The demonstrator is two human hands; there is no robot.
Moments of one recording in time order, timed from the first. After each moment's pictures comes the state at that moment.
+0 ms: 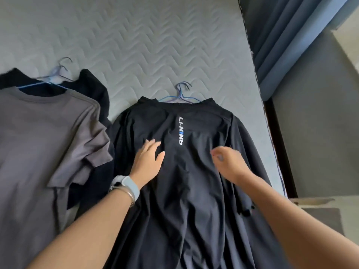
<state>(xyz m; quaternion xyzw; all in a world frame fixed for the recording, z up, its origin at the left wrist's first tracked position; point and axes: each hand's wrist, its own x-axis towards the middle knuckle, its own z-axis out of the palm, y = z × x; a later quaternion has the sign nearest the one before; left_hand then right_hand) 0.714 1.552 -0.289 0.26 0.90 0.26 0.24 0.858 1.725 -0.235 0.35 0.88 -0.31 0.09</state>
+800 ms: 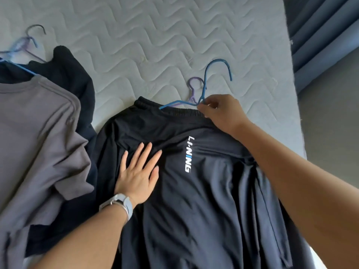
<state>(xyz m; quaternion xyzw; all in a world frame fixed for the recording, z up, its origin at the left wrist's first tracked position) 0.655 1.556 -0.389 0.37 0.92 0.06 0.06 0.665 1.801 -0.255 0.30 0.89 -0.35 -0.01</state>
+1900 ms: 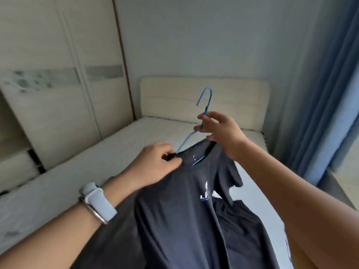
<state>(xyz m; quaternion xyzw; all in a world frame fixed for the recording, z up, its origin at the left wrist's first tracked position) 0.900 1.338 0.266 0.35 0.87 0.33 -0.09 0.919 1.517 0.302 0.05 0.74 -0.65 -0.16</state>
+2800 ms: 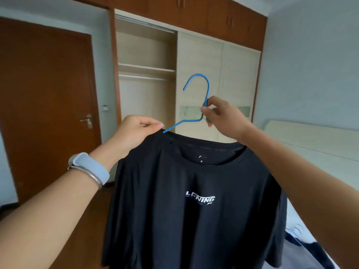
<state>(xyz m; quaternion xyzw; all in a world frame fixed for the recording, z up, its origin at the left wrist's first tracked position) 0.979 0.829 0.389 -0.01 0.81 0.50 -0.30 0.900 1.030 0.423 -0.36 0.83 -0.38 -0.20</state>
